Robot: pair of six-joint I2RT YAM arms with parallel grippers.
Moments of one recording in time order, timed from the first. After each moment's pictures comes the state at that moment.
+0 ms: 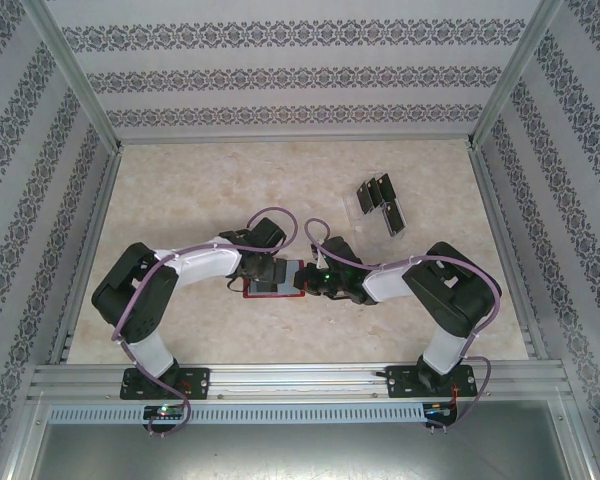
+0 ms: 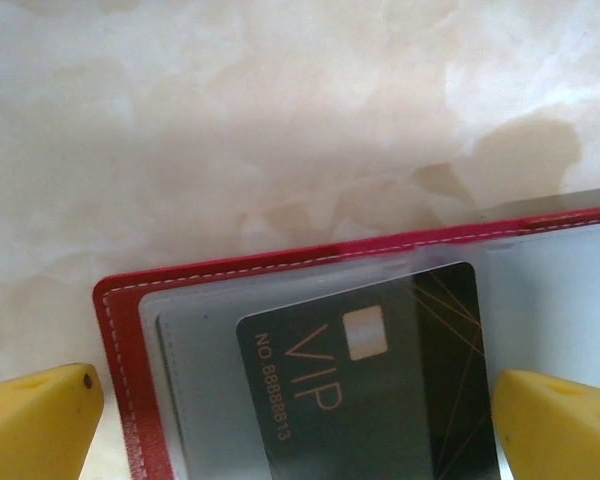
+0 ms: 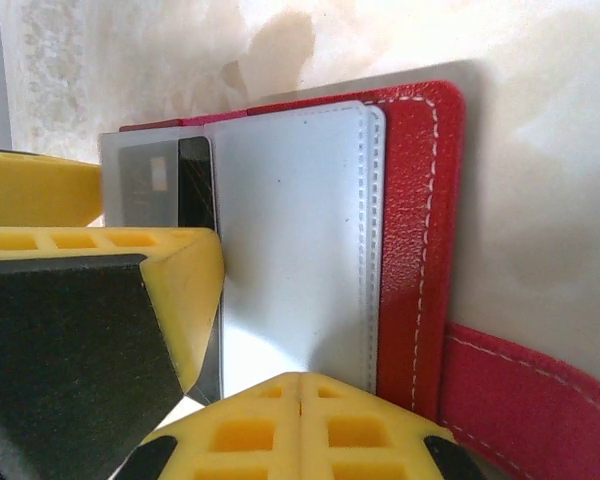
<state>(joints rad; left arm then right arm) -0.64 1.71 0.98 -0.55 -0.15 -0.57 0.71 1.74 0.61 0.38 -0.42 0.96</state>
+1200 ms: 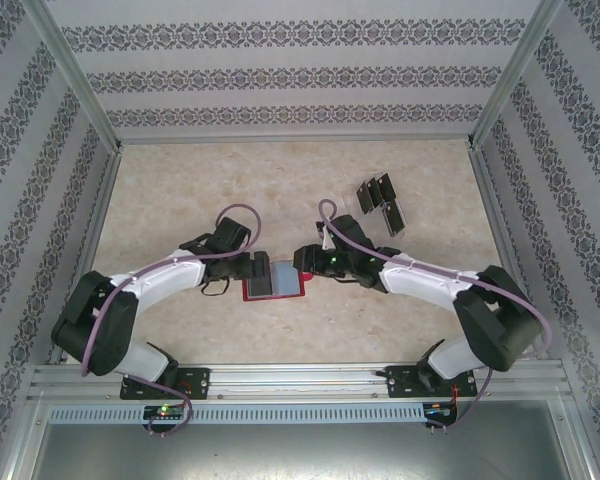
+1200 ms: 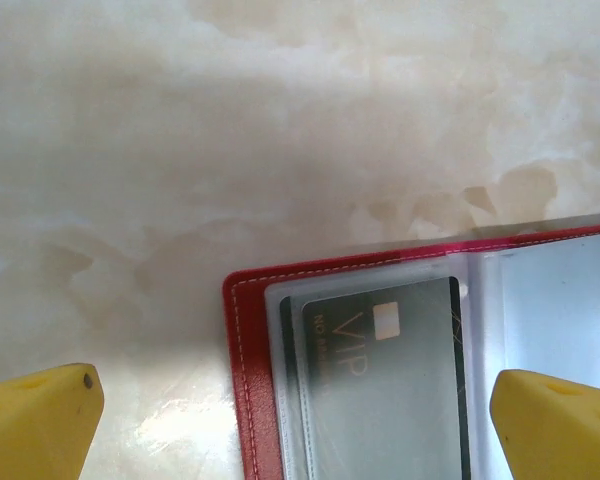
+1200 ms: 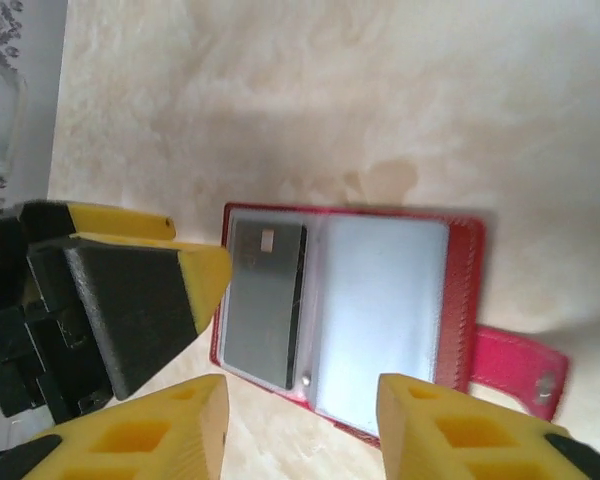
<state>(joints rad) -0.48 1.44 0.75 -0.39 0.02 -0.61 0.68 1.46 0.77 -0.04 -0.32 0.79</state>
